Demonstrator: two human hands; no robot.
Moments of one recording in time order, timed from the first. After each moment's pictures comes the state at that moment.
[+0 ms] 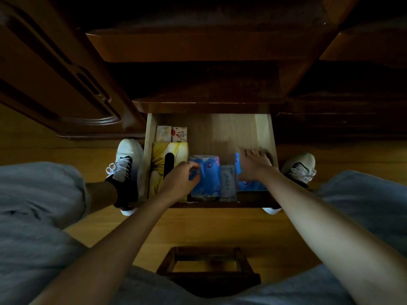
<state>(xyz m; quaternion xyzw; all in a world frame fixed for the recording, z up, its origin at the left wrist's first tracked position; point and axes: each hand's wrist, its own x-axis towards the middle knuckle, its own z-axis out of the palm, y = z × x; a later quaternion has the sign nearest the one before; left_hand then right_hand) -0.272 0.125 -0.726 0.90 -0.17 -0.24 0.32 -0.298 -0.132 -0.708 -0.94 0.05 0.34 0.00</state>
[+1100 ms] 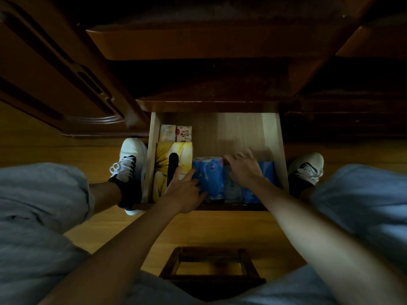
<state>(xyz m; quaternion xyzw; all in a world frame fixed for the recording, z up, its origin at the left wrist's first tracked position) -0.284 0.131 -0.737 0.86 -0.42 -0.28 -0.10 -0.297 -0.102 -0.762 -0.97 -0.01 0.23 0.03</state>
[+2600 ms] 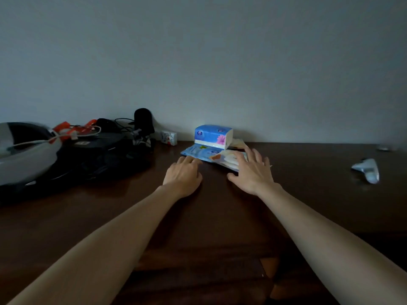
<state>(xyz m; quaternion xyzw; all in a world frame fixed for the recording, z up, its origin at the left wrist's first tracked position) 0.079 -0.090 -0.288 0.92 -0.34 0.14 0.13 -0.019 -0.286 -0.270 -0.97 0.19 -0.13 -0.05</state>
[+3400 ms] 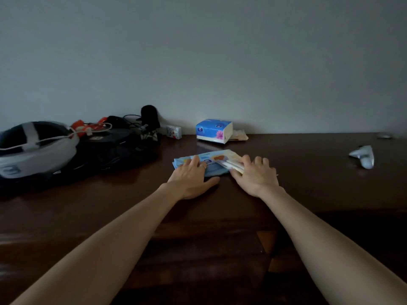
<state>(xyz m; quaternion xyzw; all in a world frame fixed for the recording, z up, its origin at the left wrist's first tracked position) 0.014 -0.063 -0.282 0.92 -0.37 0.07 0.05 -0.076 -0.257 -0.281 -0.96 0.25 -0.11 0.01</state>
